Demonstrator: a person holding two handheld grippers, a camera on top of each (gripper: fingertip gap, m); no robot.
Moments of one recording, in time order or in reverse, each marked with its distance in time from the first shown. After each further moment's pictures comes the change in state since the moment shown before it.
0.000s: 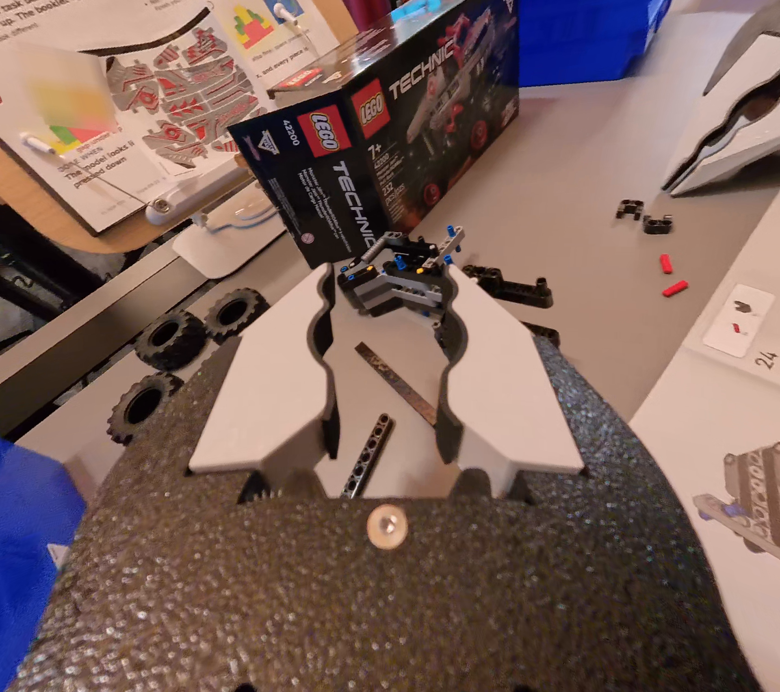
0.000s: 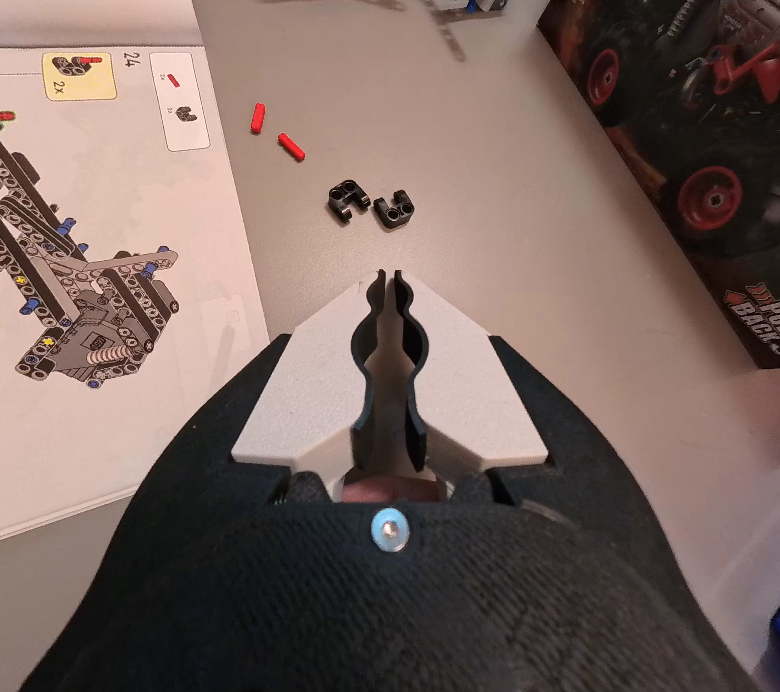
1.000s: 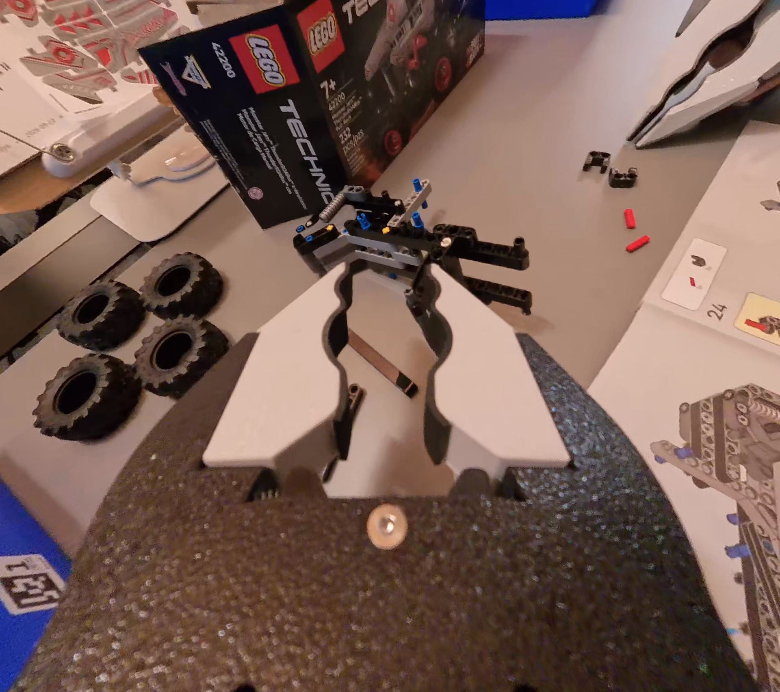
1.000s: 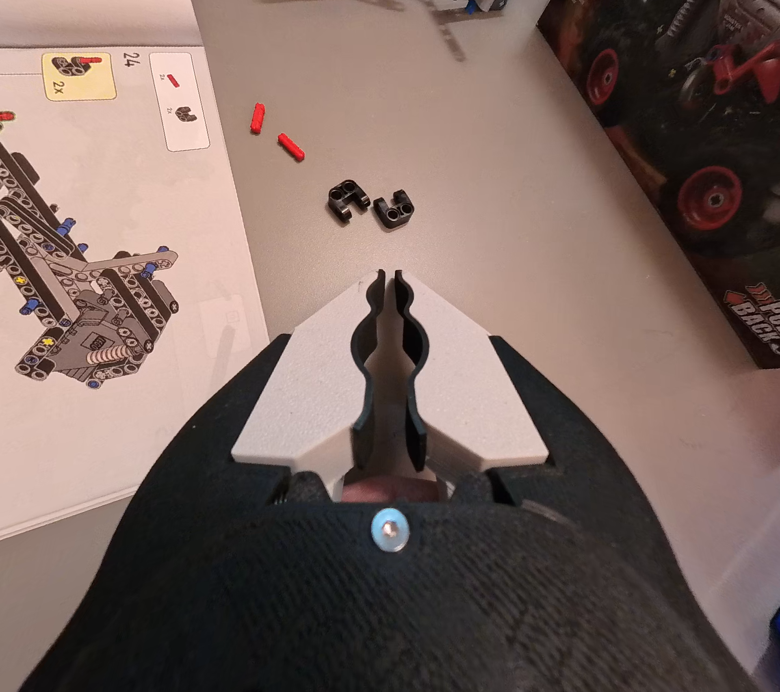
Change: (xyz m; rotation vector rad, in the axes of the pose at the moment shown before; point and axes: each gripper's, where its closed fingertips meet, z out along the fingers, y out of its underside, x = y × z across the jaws) left arm 0.016 0.025 0.004 -0.144 0.119 -0.029; right arm 0.000 0.000 0.000 0.000 0.000 0.000
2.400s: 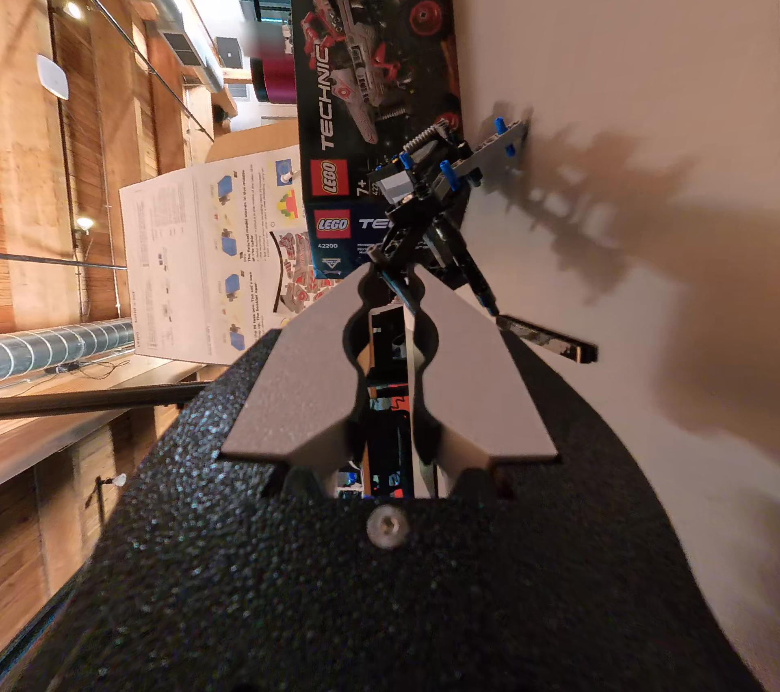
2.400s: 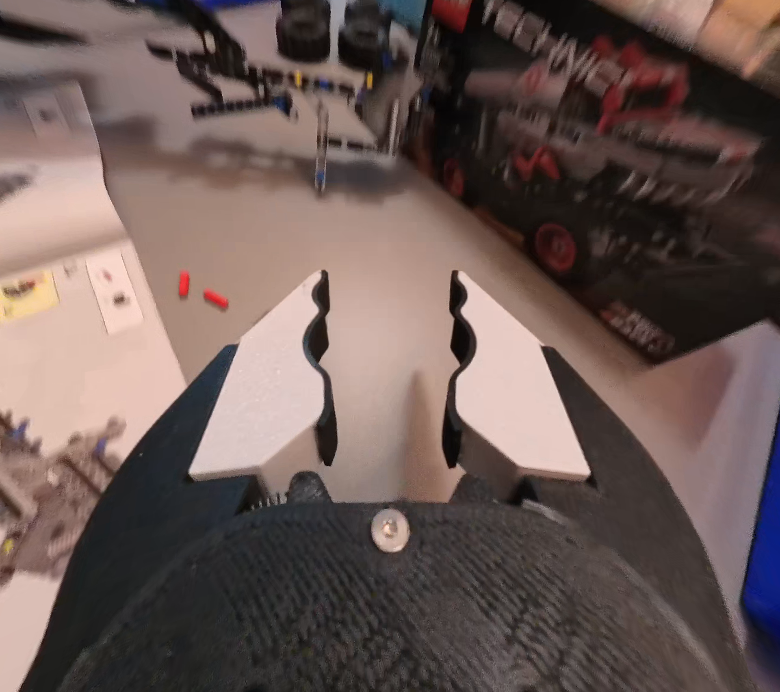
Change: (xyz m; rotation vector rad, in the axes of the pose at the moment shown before) left arm 0.008 -0.025 -0.003 -0.020 -0.408 1.224; right arm 0.052 -0.054 -0.014 0.212 0.205 0.194
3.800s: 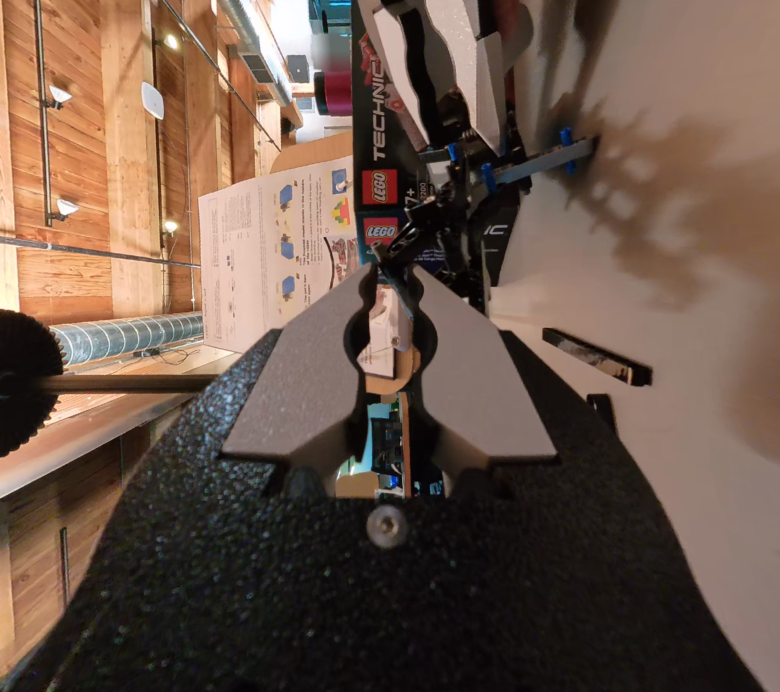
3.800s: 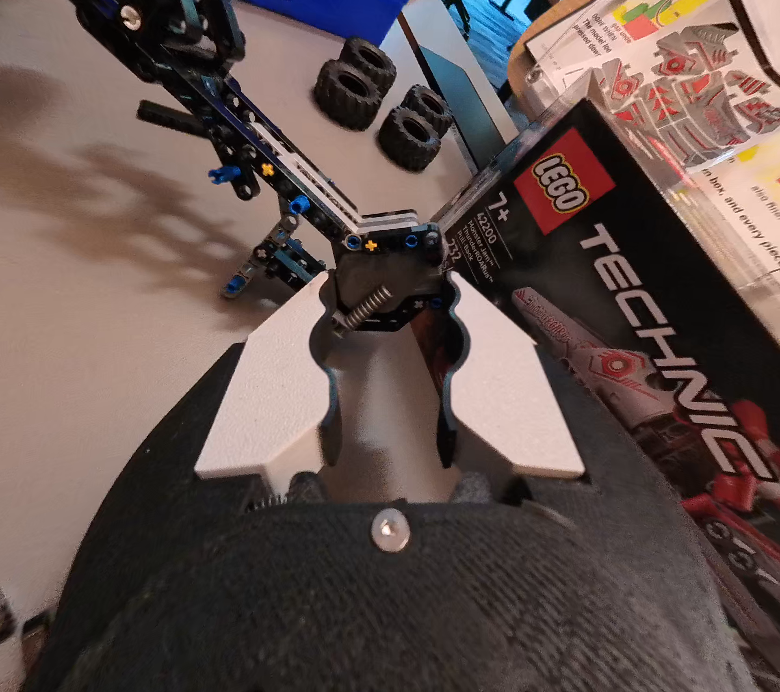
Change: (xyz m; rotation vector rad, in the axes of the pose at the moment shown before) left arm -0.018 -0.006 -0.003 0.013 -0.151 0.043; right arm -0.007 -0.052 0.127 0.114 -0.115 -0.454
